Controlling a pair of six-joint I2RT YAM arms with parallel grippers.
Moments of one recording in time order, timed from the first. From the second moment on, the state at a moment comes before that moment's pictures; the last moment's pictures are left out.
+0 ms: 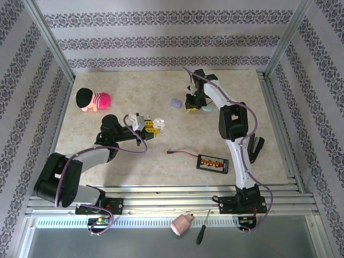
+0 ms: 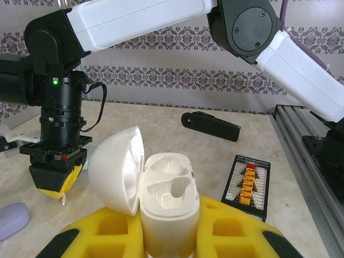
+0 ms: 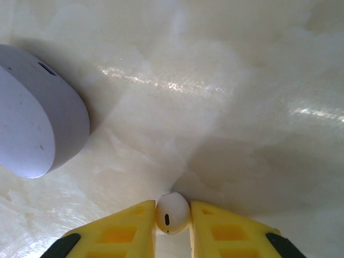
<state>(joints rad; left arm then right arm) -0.28 1.38 0.51 0.82 1.07 0.09 0.26 2.55 2.28 -1.10 -0.30 0.19</state>
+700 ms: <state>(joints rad) -0.25 1.54 0.51 0.90 1.03 -0.01 0.36 1.95 1.51 -0.51 -0.28 0.04</state>
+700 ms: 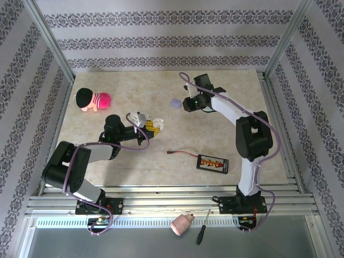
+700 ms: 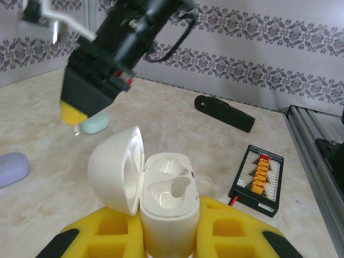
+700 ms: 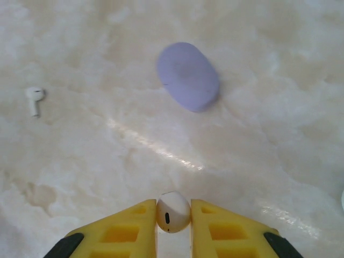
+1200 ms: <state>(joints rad) -0.21 1.61 0.52 0.96 1.02 -0.09 0.55 1.63 1.22 -0.26 -0.26 -0.14</state>
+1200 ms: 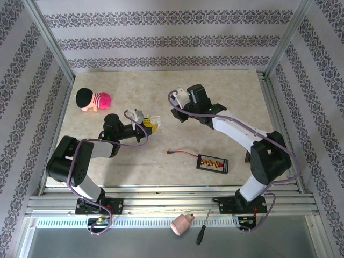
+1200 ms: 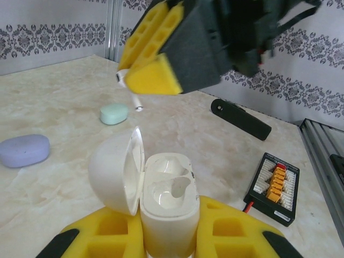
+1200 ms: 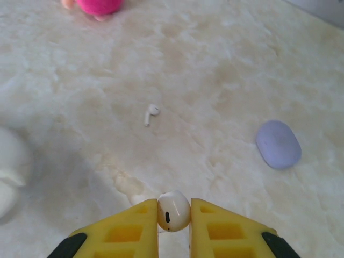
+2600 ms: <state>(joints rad) -0.21 1.63 0.54 1.02 1.05 -0.19 0.72 1.63 1.25 -0.21 -0.33 -0.29</state>
